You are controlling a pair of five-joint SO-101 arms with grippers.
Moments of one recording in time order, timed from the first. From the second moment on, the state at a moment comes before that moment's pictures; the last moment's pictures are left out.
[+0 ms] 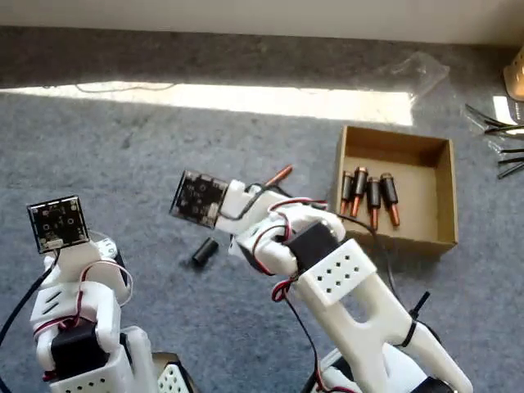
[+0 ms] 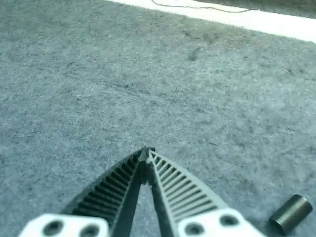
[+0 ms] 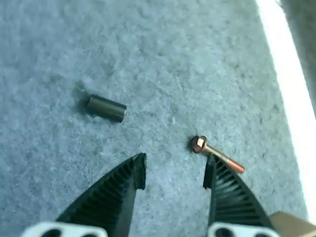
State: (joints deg) left arm -24.1 -97.2 72.4 70.4 1.7; right arm -42.4 -35.5 37.6 55.8 43.2
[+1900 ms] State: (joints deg) left arm -24.1 -97.2 77.5 62.5 1.7; right arm -51.4 1.2 45.8 19.8 68.4
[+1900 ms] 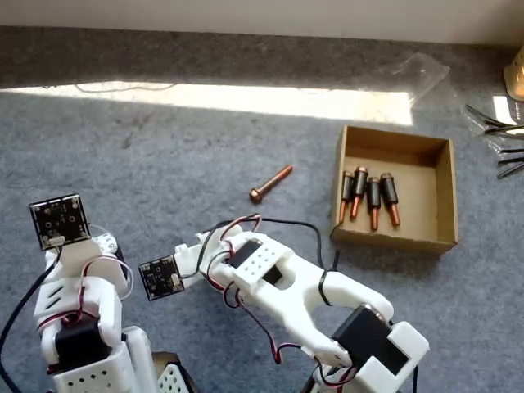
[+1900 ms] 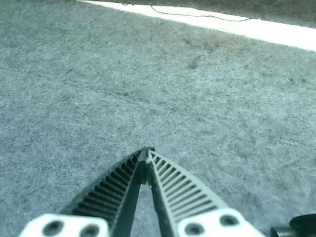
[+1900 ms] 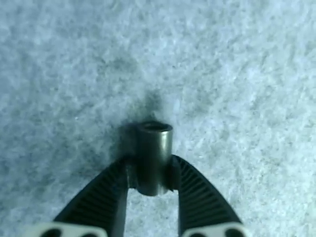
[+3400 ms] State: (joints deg) left arm -24.6 -96.4 90.4 45.5 1.7; right arm -47.3 -52.6 71.9 21.2 56.4
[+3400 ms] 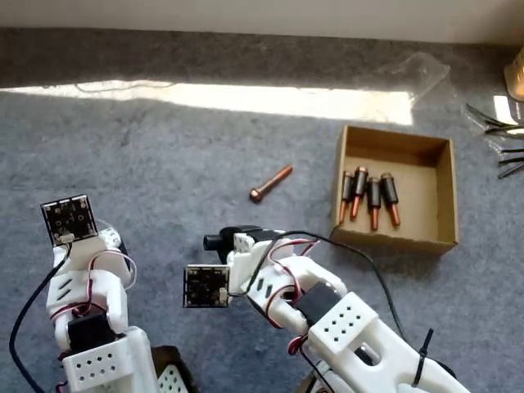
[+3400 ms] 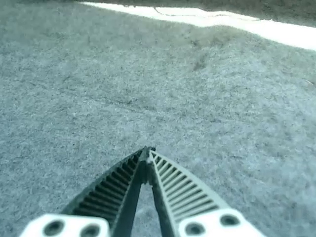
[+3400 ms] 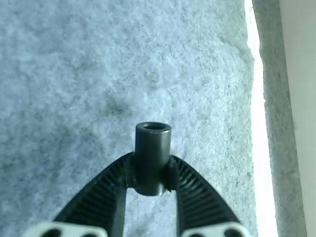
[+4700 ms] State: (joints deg) left arm -26.8 -96.4 90.6 44.5 1.7; right arm -53.8 -7.6 58.9 10.2 43.2
